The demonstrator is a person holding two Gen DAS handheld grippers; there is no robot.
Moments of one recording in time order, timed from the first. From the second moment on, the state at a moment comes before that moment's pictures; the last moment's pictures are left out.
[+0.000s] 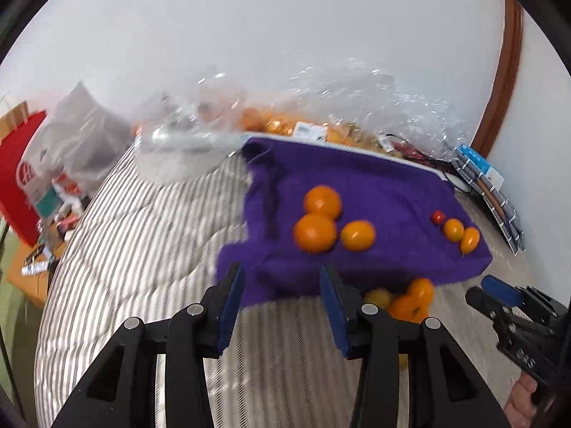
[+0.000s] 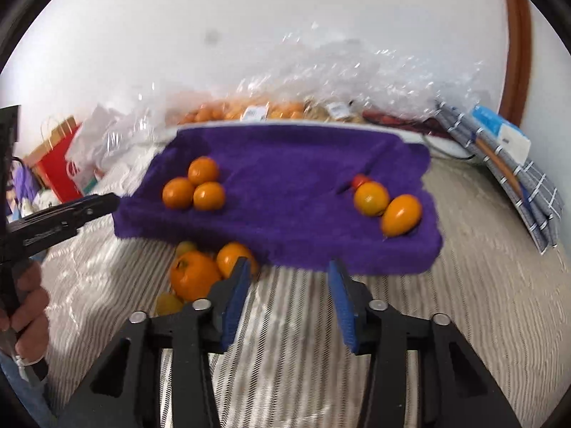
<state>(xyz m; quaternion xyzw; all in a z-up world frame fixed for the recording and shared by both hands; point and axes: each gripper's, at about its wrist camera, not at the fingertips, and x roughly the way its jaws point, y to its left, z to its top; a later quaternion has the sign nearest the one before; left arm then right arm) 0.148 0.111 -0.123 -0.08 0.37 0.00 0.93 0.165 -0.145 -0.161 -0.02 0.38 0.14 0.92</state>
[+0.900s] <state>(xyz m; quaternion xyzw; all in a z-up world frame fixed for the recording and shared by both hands) 0.135 0.140 -0.157 -0.12 0.38 0.01 0.92 0.203 -0.095 -0.190 -0.01 0.43 0.21 0.88</state>
